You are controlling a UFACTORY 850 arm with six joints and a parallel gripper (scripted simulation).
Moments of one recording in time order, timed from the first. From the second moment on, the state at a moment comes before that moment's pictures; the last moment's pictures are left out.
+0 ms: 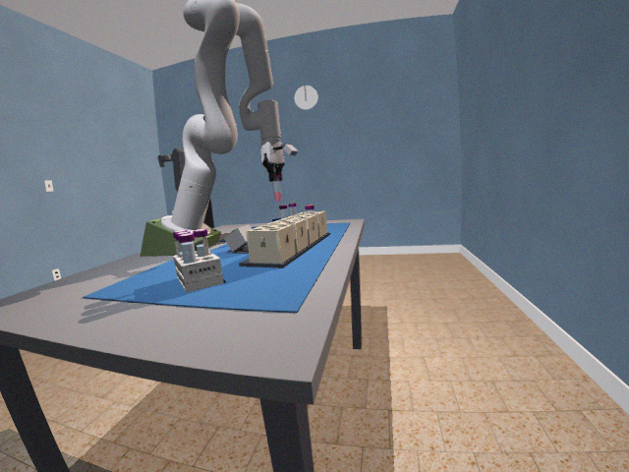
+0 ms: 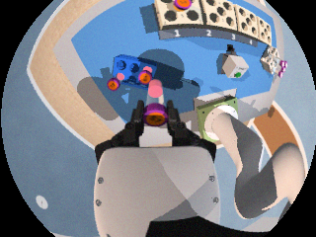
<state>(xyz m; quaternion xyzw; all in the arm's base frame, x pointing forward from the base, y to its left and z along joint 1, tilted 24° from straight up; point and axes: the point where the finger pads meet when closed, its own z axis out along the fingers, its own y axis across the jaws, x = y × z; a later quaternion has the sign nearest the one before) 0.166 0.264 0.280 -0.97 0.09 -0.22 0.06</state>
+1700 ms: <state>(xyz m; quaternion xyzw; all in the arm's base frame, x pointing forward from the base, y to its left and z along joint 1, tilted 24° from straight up) 0.269 0.067 0.307 -0.98 -0.01 -0.22 0.02</state>
